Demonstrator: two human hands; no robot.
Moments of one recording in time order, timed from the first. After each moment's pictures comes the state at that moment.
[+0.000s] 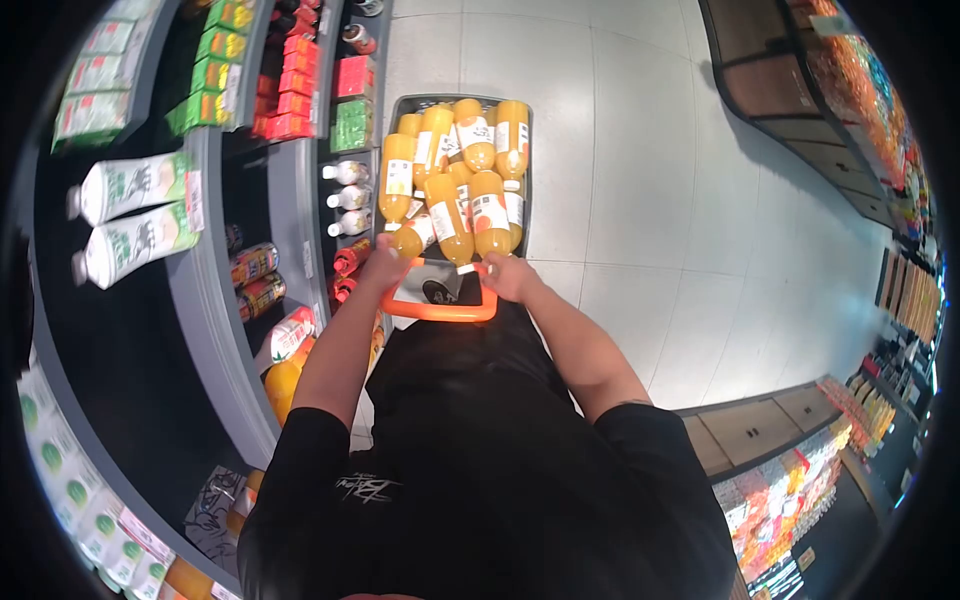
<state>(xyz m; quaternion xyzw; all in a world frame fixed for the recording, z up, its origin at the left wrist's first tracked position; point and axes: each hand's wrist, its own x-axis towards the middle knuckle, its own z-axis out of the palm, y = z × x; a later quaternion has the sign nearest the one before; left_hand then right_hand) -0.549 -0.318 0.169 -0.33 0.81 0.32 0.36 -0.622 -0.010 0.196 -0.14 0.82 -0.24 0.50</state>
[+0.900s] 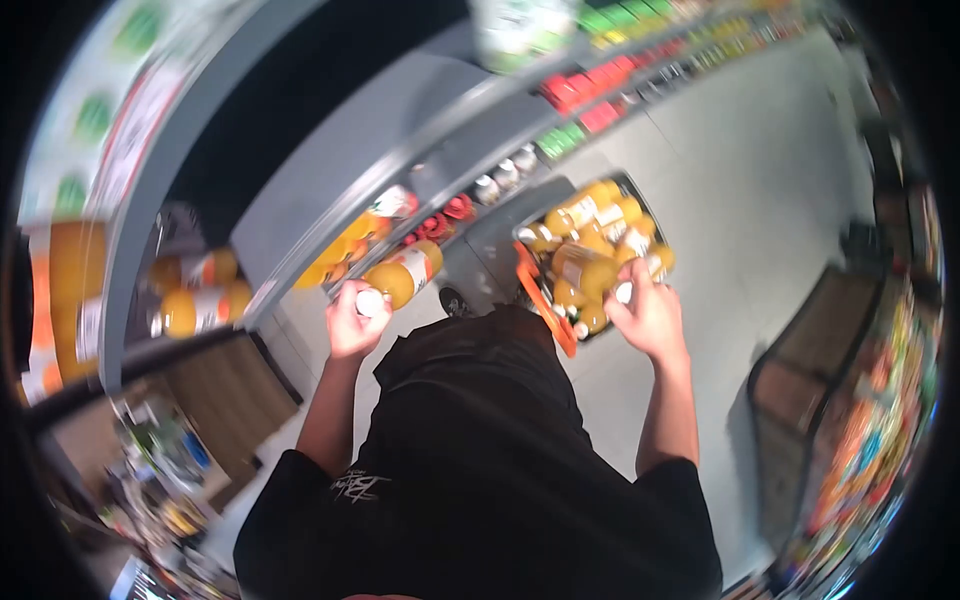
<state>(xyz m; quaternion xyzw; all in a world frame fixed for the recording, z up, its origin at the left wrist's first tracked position) -0.234 -0.292 0.420 -0.55 0.76 0.27 -0.24 -0.664 -0.150 0.481 -0.51 0.81 -0.11 0.27</state>
